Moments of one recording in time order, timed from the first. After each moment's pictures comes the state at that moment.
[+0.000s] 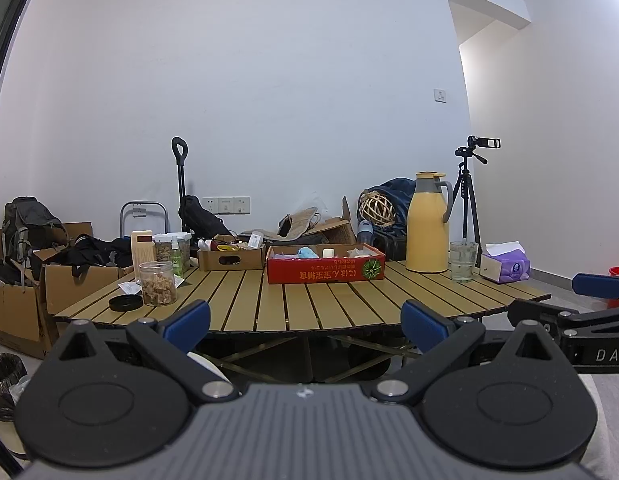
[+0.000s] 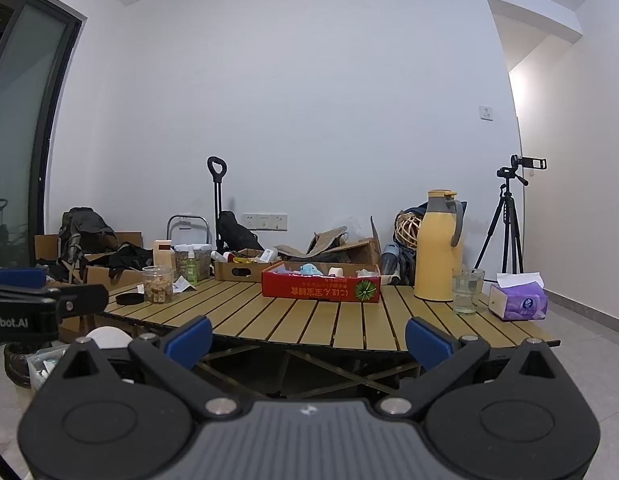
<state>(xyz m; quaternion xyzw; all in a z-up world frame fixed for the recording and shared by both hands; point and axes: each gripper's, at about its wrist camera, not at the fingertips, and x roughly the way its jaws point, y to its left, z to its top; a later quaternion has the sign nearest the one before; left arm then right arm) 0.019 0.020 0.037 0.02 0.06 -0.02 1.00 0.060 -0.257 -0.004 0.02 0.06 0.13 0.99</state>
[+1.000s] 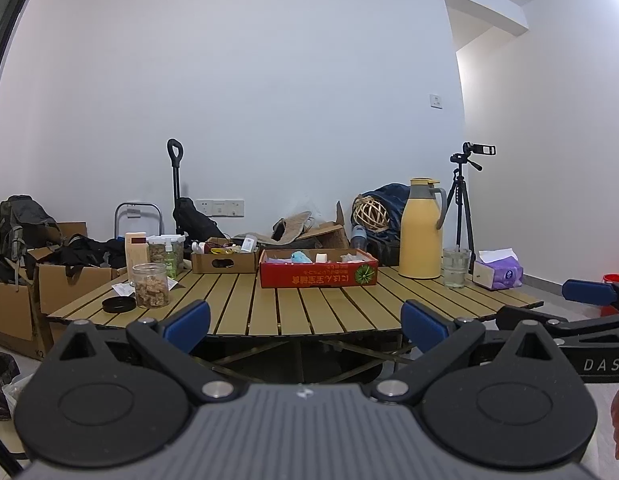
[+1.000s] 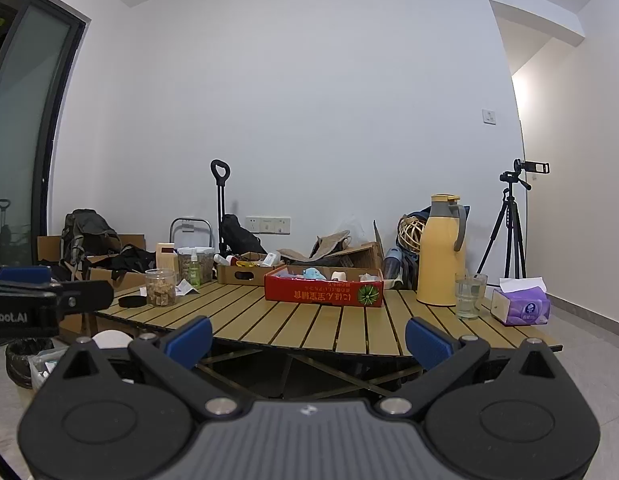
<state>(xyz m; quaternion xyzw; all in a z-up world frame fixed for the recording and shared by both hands) 0.018 0.014 0.040 0.01 0.06 -0.02 1.00 0.060 -0.258 -0.004 0.02 0.06 0.13 0.99</state>
